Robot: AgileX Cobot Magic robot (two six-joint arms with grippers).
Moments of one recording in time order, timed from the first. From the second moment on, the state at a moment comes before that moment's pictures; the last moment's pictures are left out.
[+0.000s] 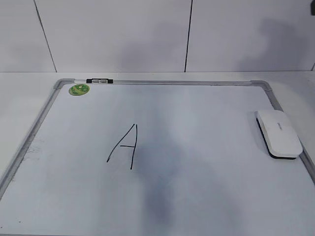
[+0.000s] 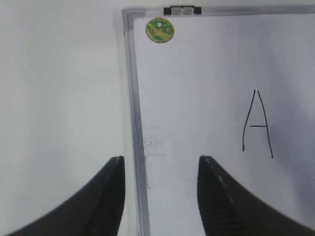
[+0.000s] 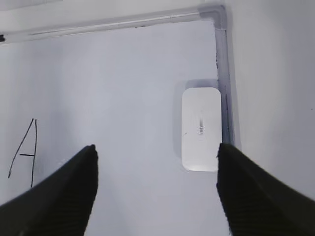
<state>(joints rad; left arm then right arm) -0.09 1.17 -1.29 -0.16 1.14 0.01 0.09 1.39 -1.59 0.07 1.25 0.15</state>
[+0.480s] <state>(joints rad) -0.13 0.90 -1.30 -0.13 1.25 -0.03 0.09 0.94 -1.41 0.08 1.26 0.15</state>
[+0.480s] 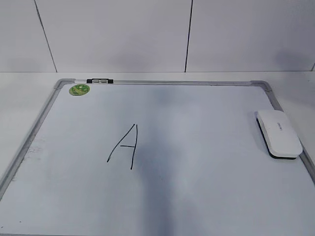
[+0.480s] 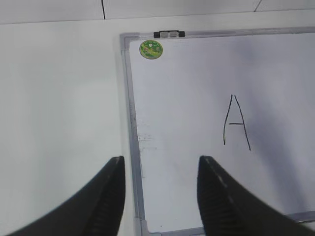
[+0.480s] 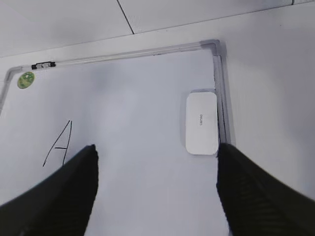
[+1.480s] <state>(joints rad) -0.20 0.38 -1.16 -0.13 1.28 -0.05 0.09 0.21 -0.96 0.11 1.28 0.10</state>
